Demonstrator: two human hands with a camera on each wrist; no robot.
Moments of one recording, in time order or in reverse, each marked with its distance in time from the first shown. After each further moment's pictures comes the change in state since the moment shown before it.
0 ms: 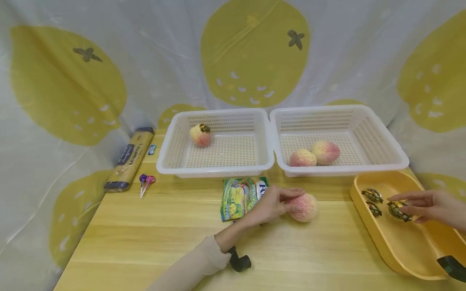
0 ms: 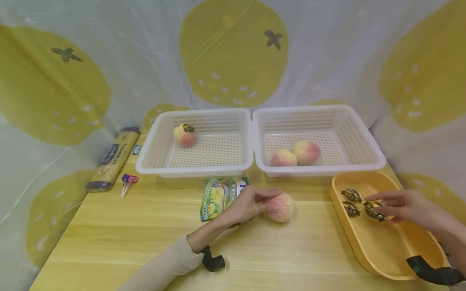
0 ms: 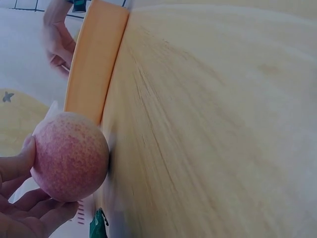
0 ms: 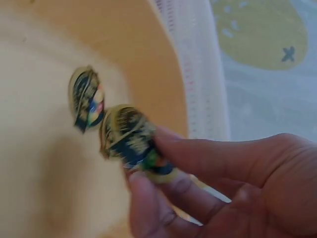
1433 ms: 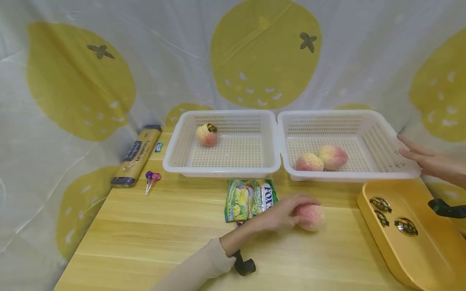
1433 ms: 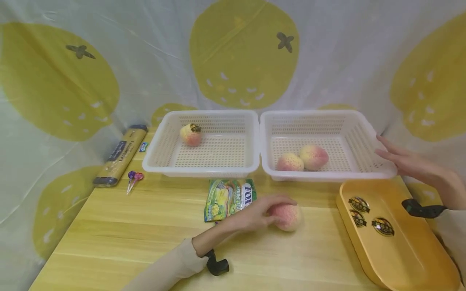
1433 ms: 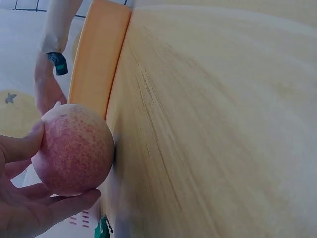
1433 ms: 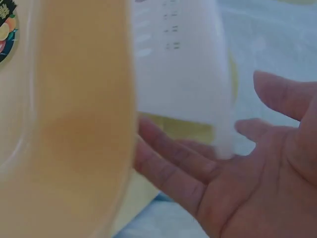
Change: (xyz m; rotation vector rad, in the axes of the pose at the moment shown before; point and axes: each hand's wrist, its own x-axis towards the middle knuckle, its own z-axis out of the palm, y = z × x) left_hand -0.001 0.004 0.008 0.366 -0.158 0.140; right_hand 0.098 -0.008 -0.090 -0.100 -0.011 0.129
